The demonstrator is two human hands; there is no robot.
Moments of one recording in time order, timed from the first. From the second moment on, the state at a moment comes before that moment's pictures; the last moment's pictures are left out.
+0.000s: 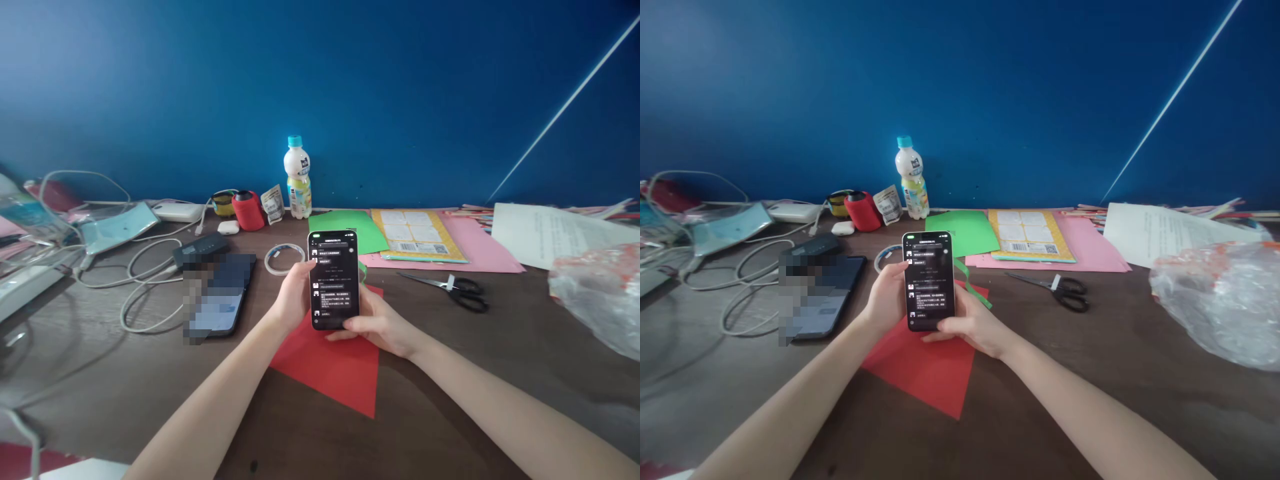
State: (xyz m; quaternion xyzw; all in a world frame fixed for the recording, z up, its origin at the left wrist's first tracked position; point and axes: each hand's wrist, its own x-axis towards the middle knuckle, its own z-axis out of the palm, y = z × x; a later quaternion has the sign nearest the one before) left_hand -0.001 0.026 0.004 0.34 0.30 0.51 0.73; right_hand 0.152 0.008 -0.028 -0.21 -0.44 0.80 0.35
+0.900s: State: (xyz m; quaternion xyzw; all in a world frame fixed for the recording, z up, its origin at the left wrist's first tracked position) left_hand -0.001 0.027 0.002 0.33 0.30 0.51 0.74; right_hand 0.152 0.008 -0.028 -0.21 -0.45 0.79 0.36
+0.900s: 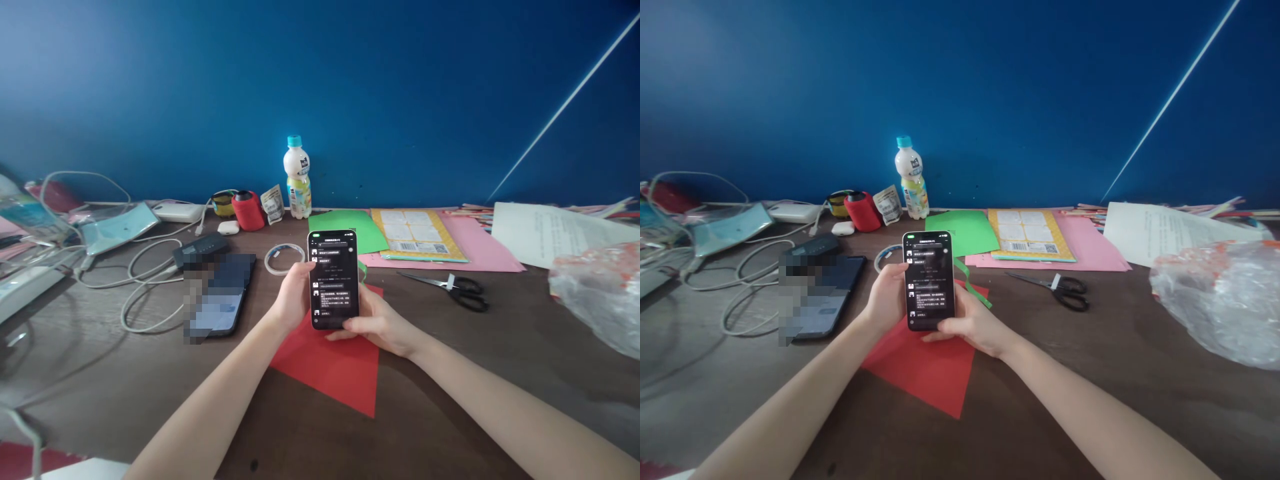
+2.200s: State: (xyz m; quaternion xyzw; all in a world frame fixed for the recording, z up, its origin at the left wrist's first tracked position) left_hand -0.004 0.028 -0.008 0.38 0.33 0.51 0.70; right_hand 0.151 0.006 -0.029 -0.21 -0.47 0.78 0.36
